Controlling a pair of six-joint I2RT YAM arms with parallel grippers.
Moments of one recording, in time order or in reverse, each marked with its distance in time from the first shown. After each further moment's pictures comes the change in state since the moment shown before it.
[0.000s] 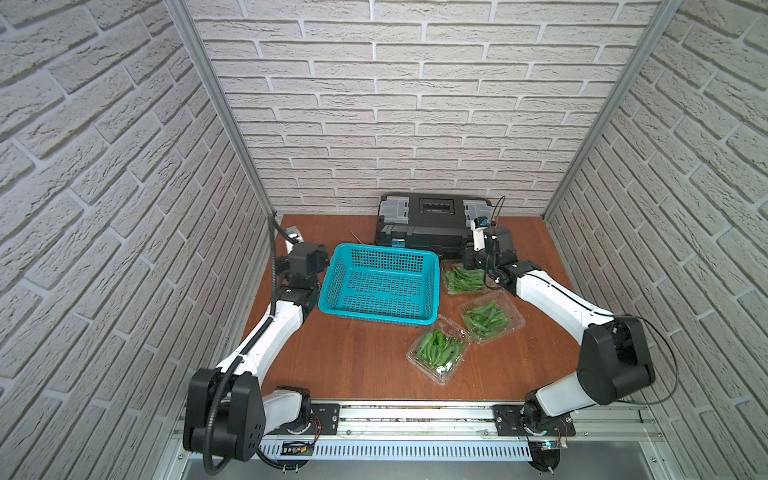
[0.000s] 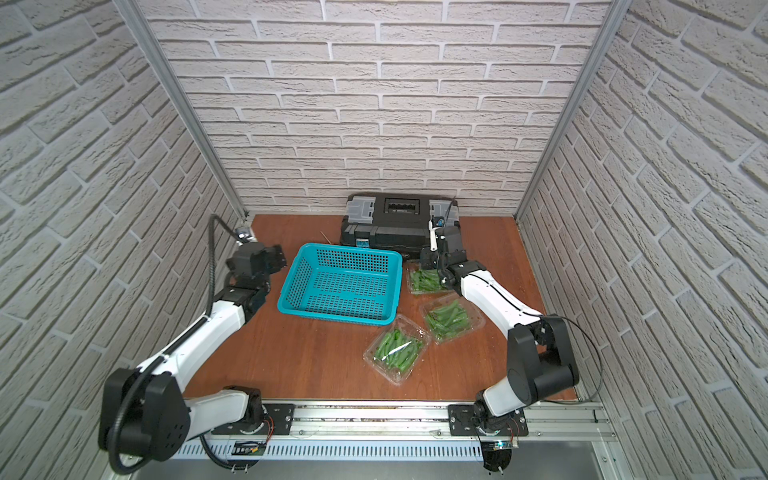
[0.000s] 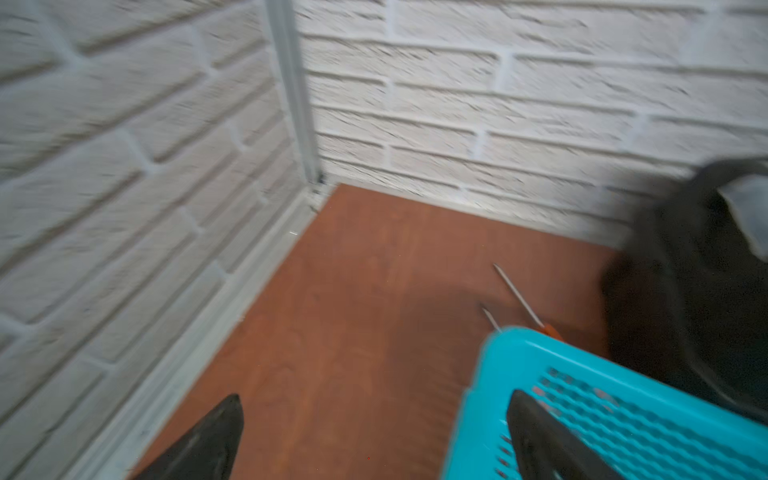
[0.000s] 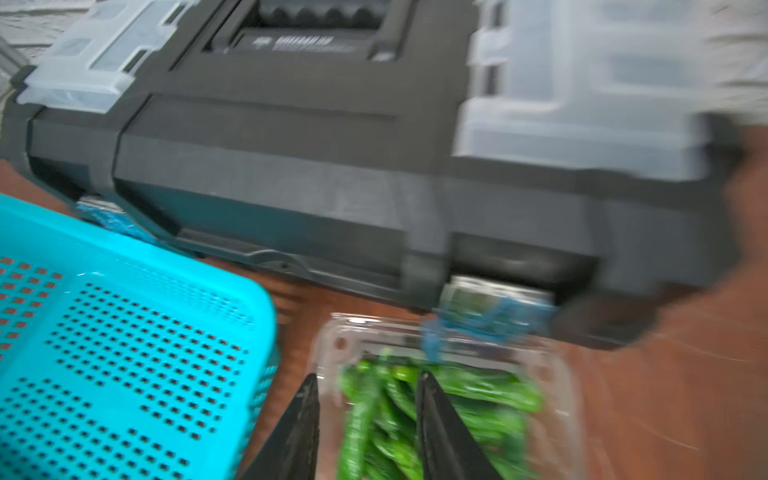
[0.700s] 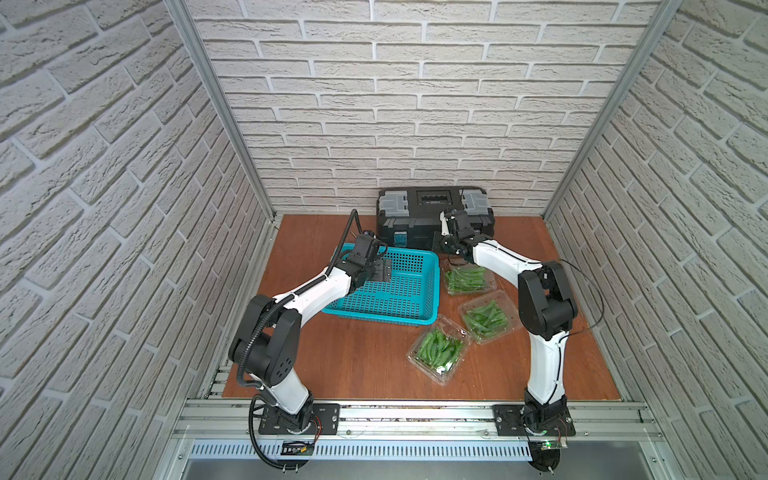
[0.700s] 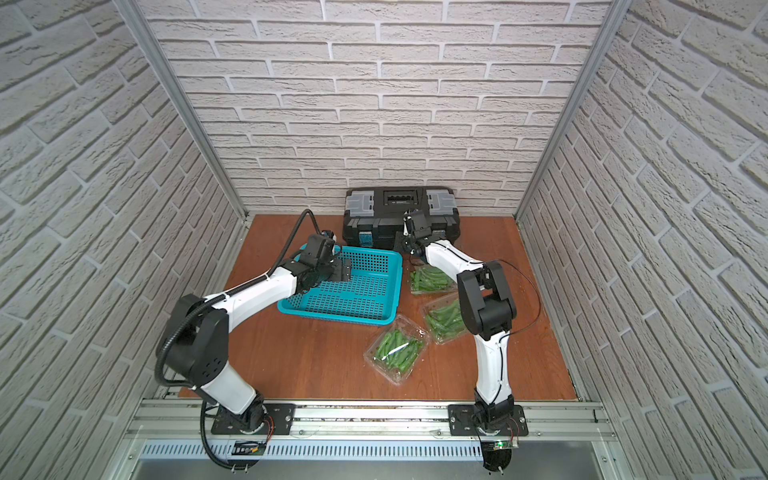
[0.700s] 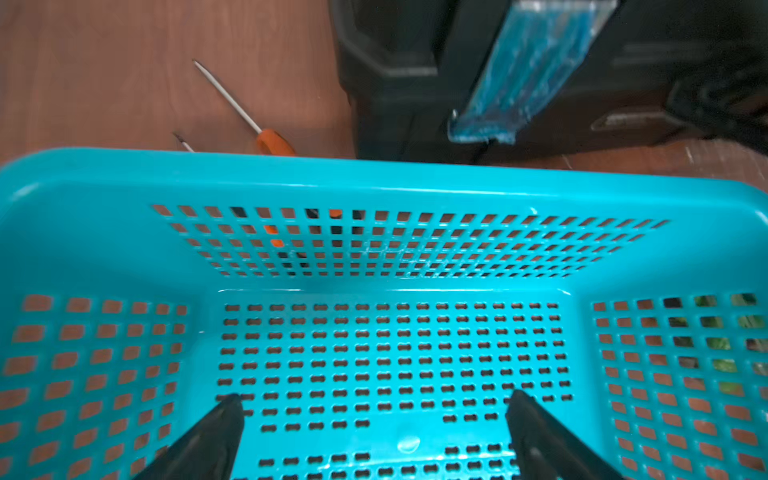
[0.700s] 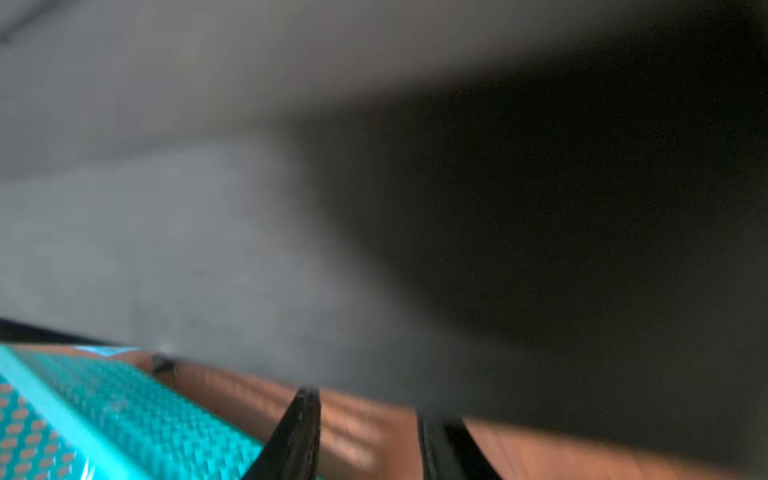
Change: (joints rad) left arm -0.169 0.365 0.275 -0.247 0.377 -0.091; right arm 0.014 0.535 0.538 -0.058 -0.117 0.192
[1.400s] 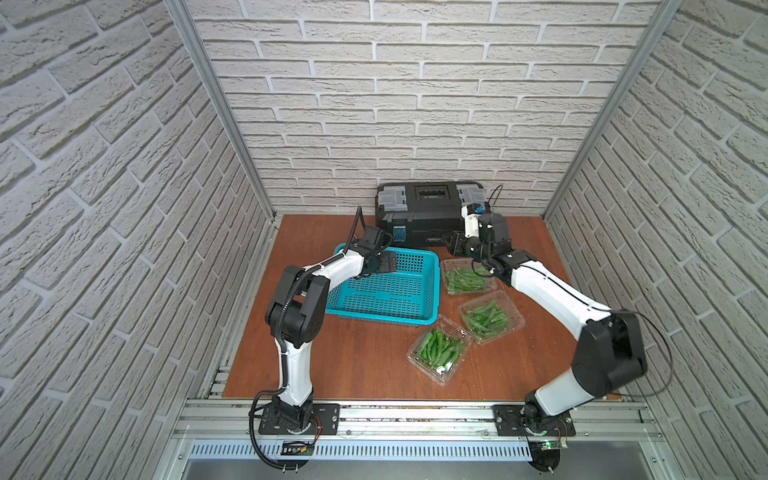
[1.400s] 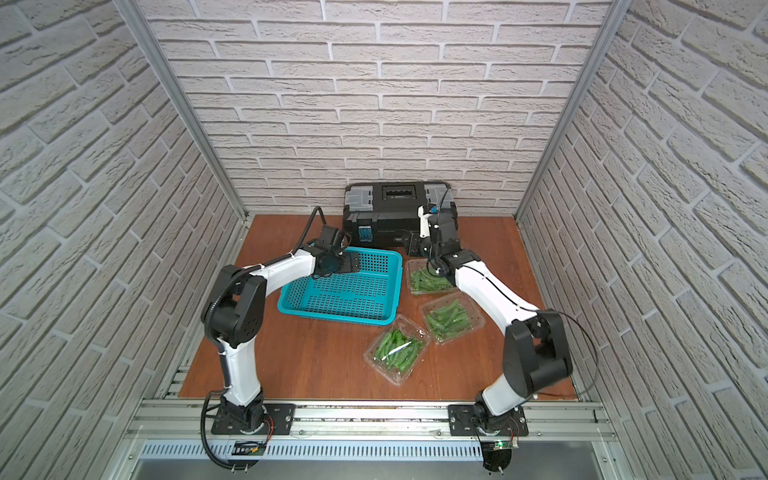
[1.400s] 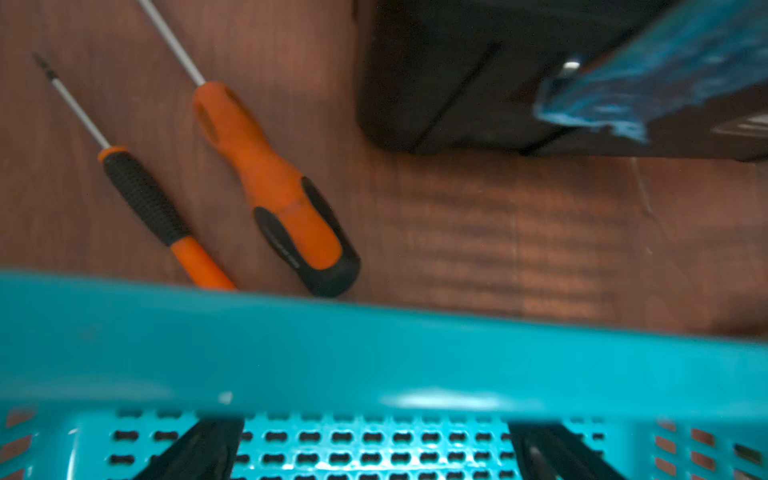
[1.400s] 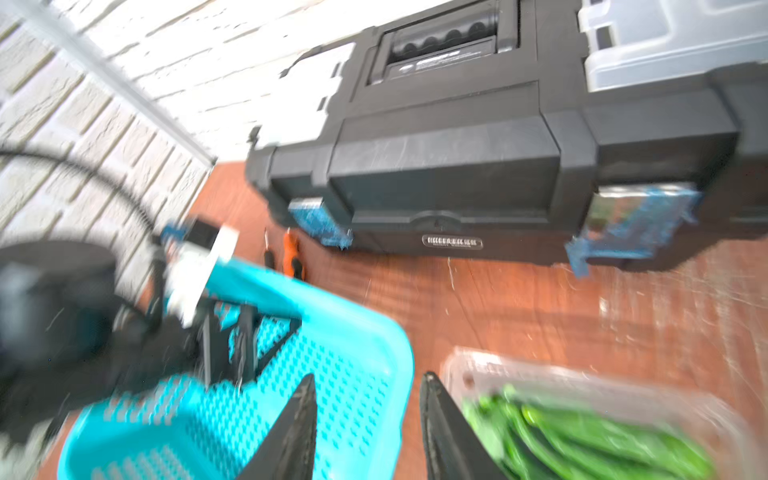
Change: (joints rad) left arm 0.066 0.308 0.260 -0.085 0.060 -0.134; right arm 0.015 -0.675 -0.511 0.000 -0.067 -0.114
